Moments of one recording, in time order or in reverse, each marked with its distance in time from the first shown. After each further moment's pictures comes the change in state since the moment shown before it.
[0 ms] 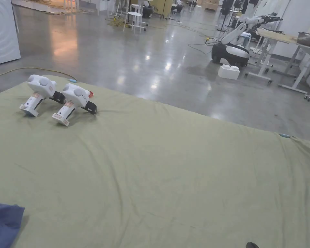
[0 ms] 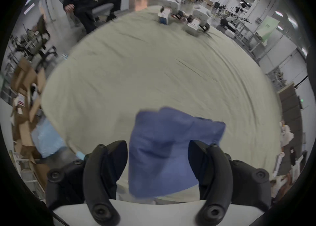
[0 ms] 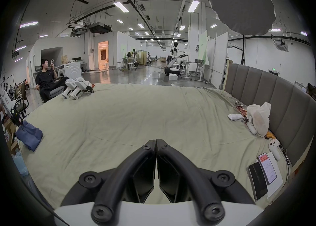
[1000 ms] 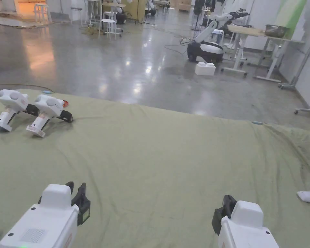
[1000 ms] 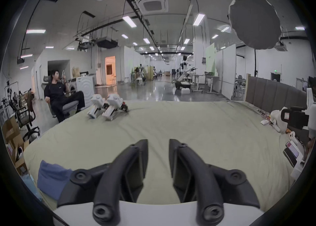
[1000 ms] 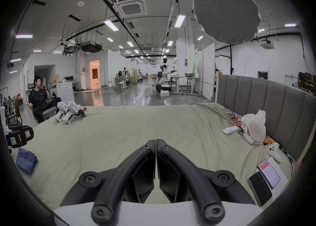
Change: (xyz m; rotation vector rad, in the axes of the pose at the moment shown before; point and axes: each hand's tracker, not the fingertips) left arm 0.381 -0.189 0.042 0.838 -0.196 -0.336; right arm 0.006 0.032 -0.013 0.175 -0.076 -0.086
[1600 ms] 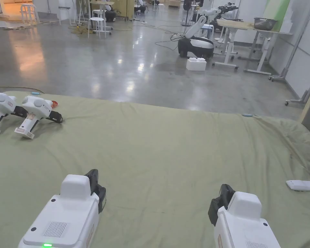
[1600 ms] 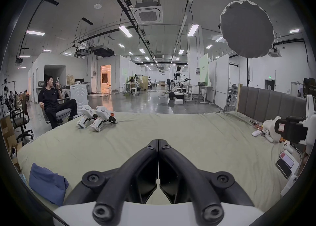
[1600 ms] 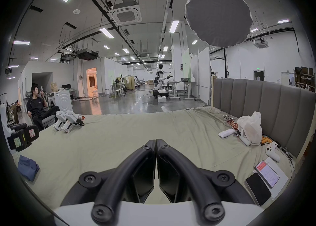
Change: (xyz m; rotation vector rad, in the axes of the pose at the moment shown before) left arm 0.046 0.013 0.007 0.098 -0.049 0.013; right arm 0.013 0.006 0.015 0.056 -0.023 -0.041
